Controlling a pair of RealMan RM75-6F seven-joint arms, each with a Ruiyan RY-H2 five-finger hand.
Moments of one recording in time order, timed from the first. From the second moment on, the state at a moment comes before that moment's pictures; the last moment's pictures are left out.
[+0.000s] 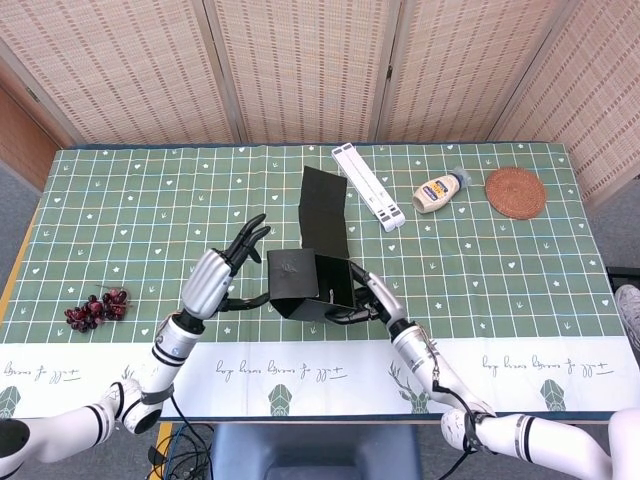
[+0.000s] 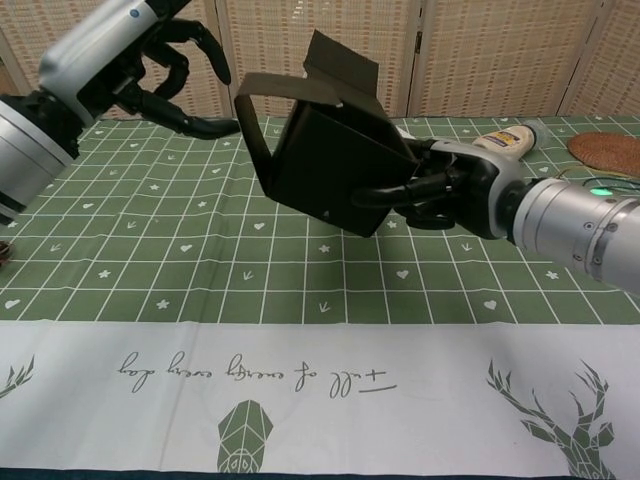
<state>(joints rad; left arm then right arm) -0.74 -1.70 -0.19 -1.16 1.64 1.46 -0.40 0.61 -1.63 0.34 -1.56 -1.13 0.79 0.67</state>
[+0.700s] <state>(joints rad) -0.80 -1.78 -0.12 -0.90 1.78 1.52 -0.34 0.65 -1.67 0.33 -1.52 -1.09 0.78 0.57</state>
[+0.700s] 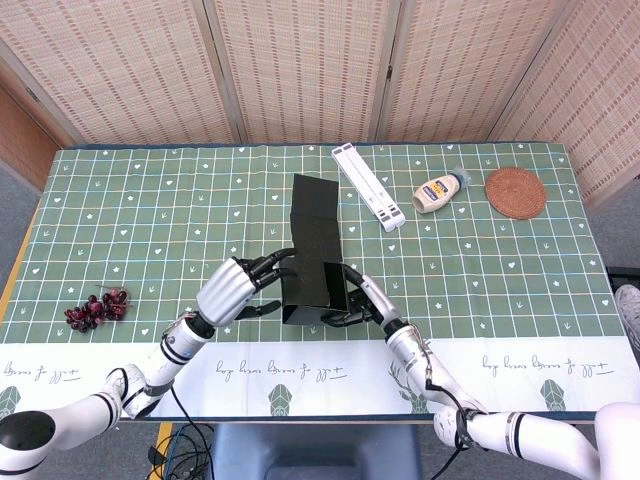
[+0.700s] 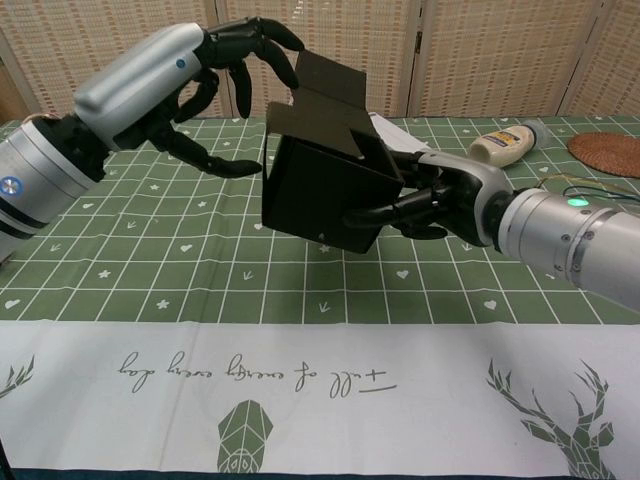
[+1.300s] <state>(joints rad) -0.84 -1.92 -0.07 -0.67 1.78 1.50 -0.39 0.68 -1.73 0.30 -1.39 -1.09 0.77 0.46</state>
